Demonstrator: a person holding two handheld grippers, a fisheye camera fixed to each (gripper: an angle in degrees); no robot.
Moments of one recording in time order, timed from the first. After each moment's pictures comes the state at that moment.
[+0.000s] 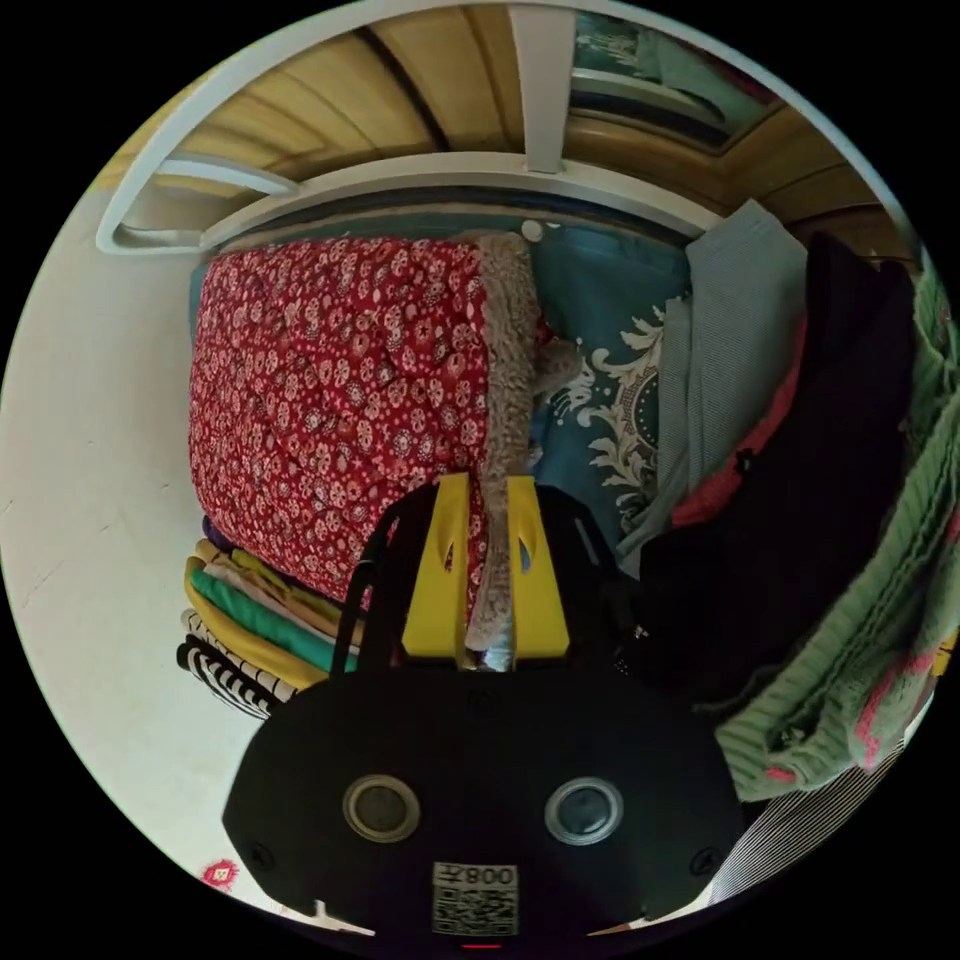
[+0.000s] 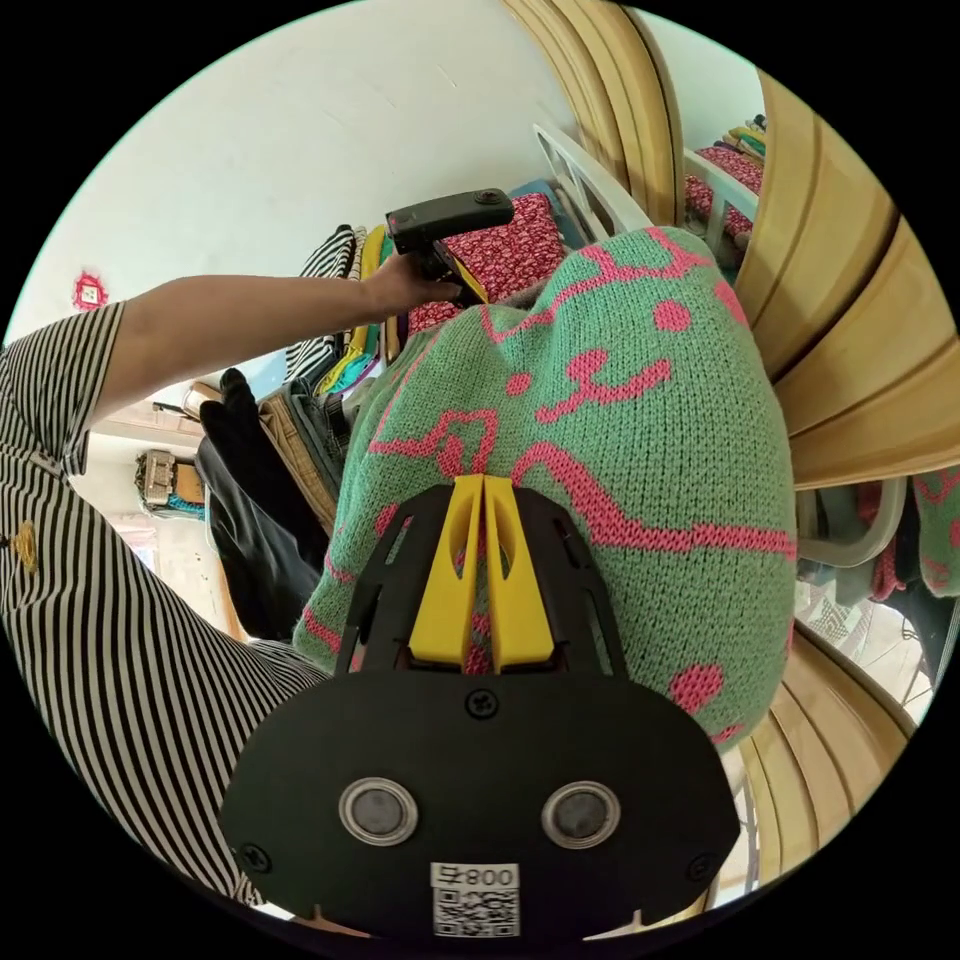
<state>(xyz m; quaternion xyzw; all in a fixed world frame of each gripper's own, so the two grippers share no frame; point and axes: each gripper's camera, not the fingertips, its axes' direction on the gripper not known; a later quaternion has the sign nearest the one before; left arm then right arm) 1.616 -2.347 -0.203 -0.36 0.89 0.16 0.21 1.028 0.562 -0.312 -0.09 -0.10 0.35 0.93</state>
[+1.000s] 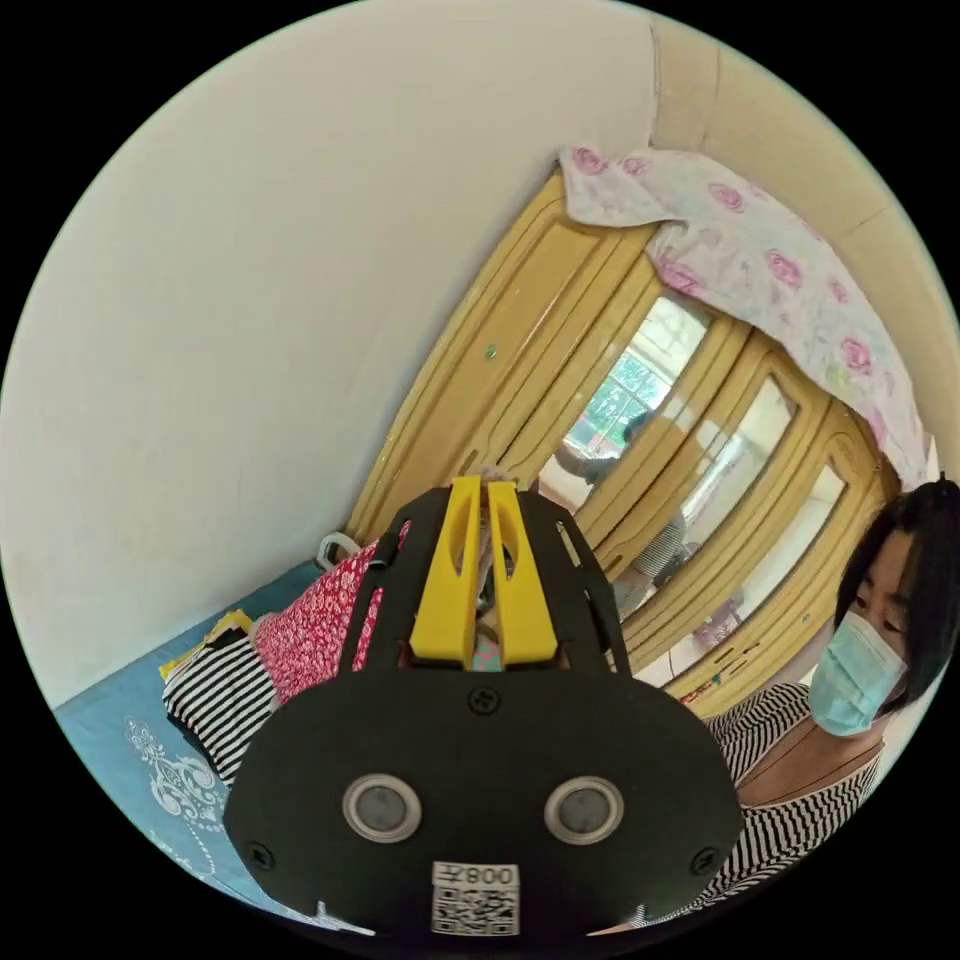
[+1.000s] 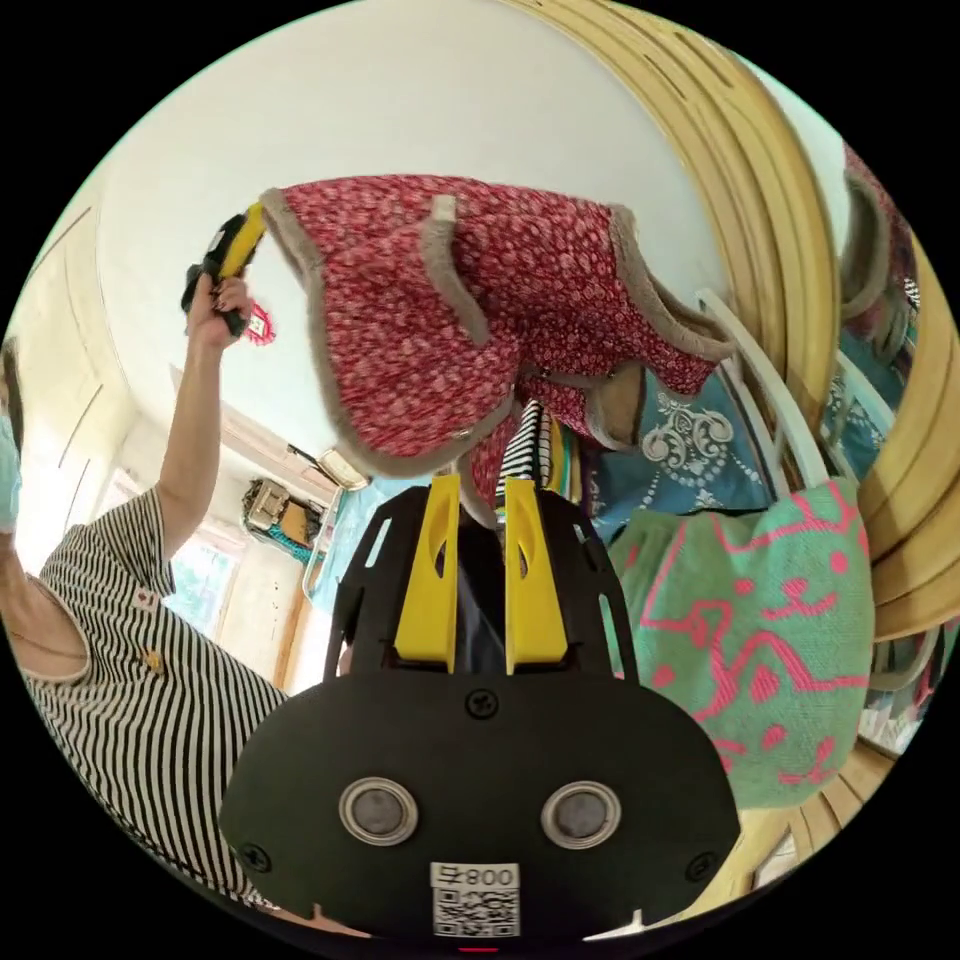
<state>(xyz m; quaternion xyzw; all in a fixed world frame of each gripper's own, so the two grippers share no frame) 0.818 -2.121 0.144 -0.32 0.68 -0.64 0.16 0.990 0.477 -0.302 0.14 -0.20 0.29 0.93</state>
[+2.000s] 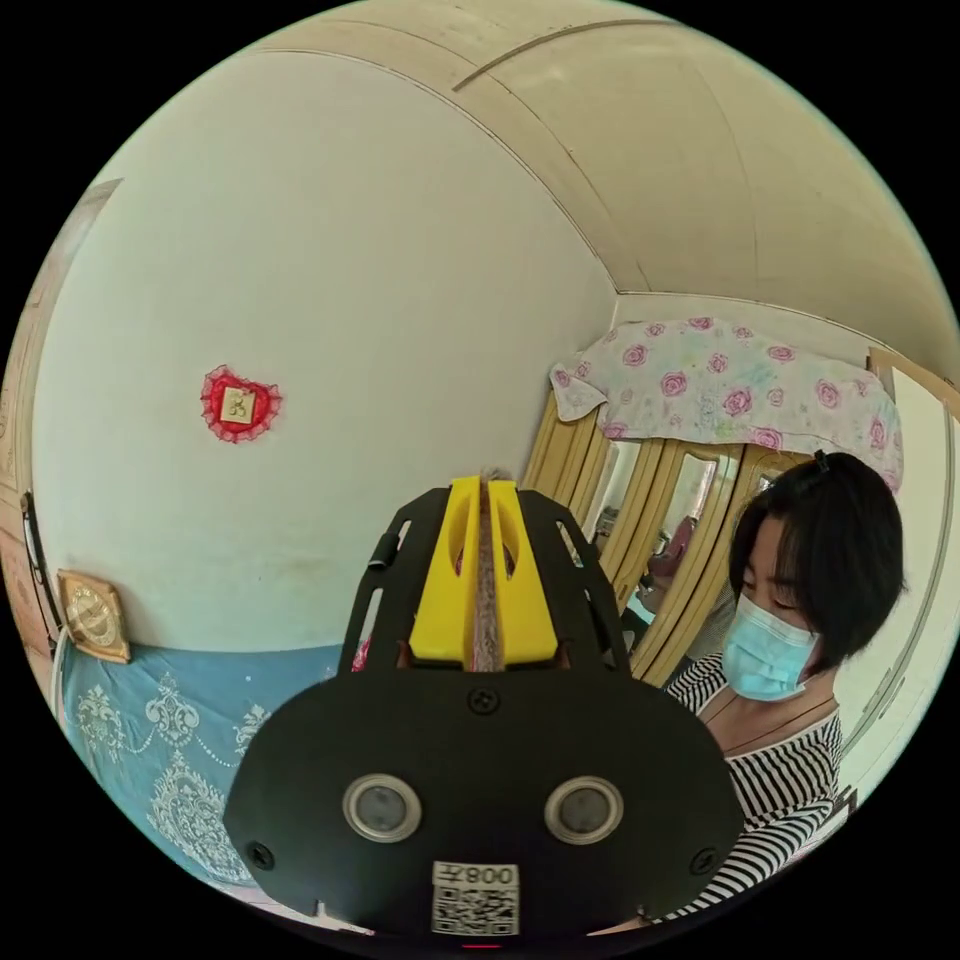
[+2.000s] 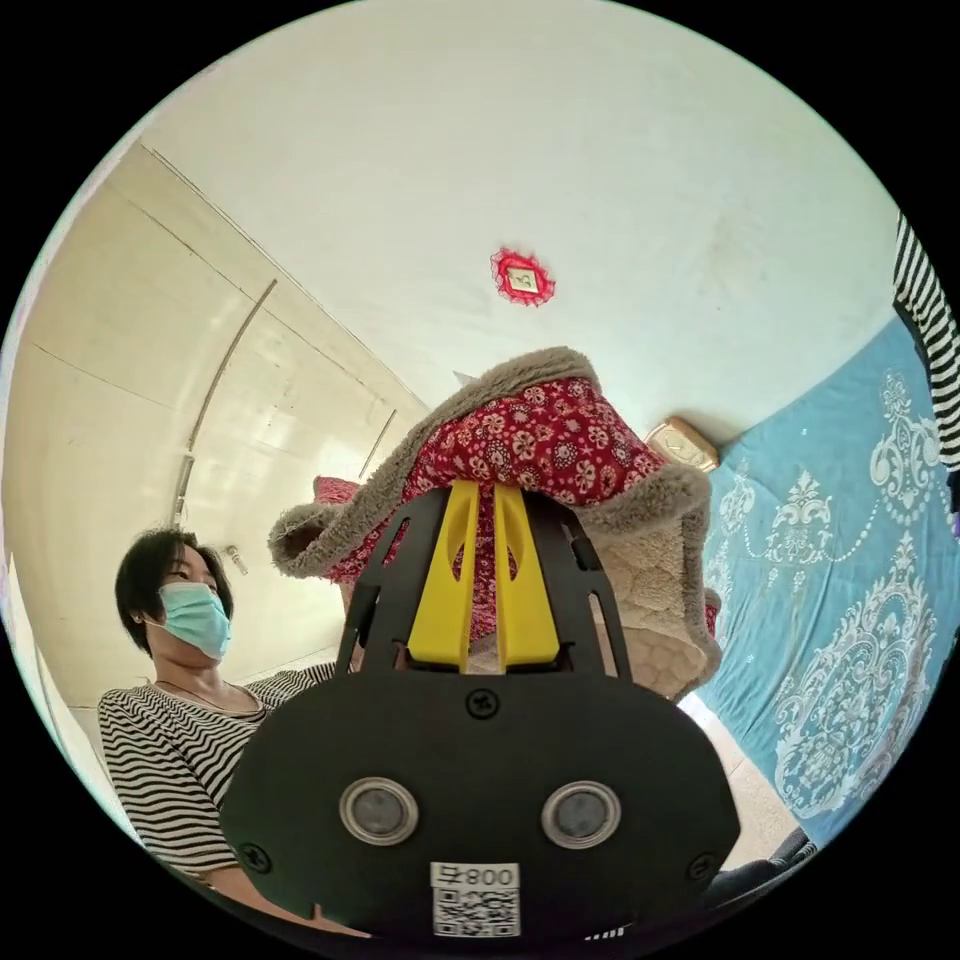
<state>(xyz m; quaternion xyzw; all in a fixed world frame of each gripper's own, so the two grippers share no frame) -0.134 -1.856 0.025 -0.40 0.50 -0.66 0.40 0.714 0.346 -0.119 0.24 -0.65 0.19 0.69</state>
